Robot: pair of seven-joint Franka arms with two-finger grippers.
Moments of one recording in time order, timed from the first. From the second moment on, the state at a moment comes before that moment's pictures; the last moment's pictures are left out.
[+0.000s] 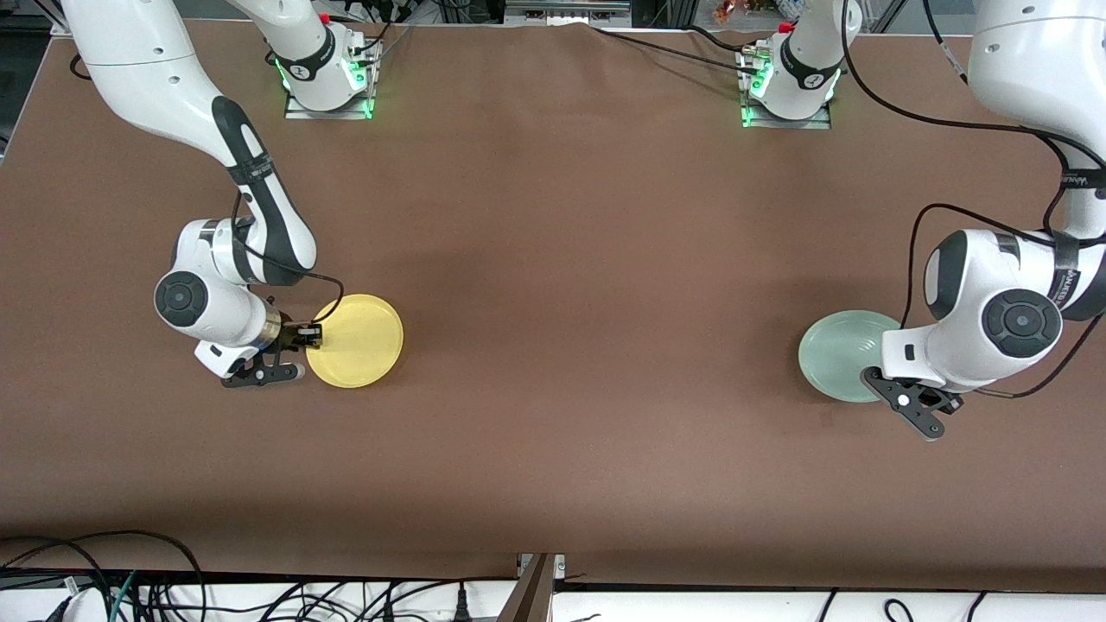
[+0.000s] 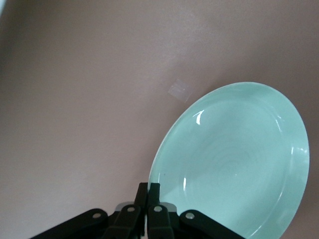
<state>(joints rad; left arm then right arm) 0.02 0.56 -0.06 -1.53 0.34 2.07 0.72 0.16 0.59 -0.07 -1.88 0.05 2.39 -0.09</state>
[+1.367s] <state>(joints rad) -0.82 0.82 -0.04 -1.47 1.10 1.40 -0.60 0.09 0.53 -0.10 -1.44 0.17 1.73 -0.20</state>
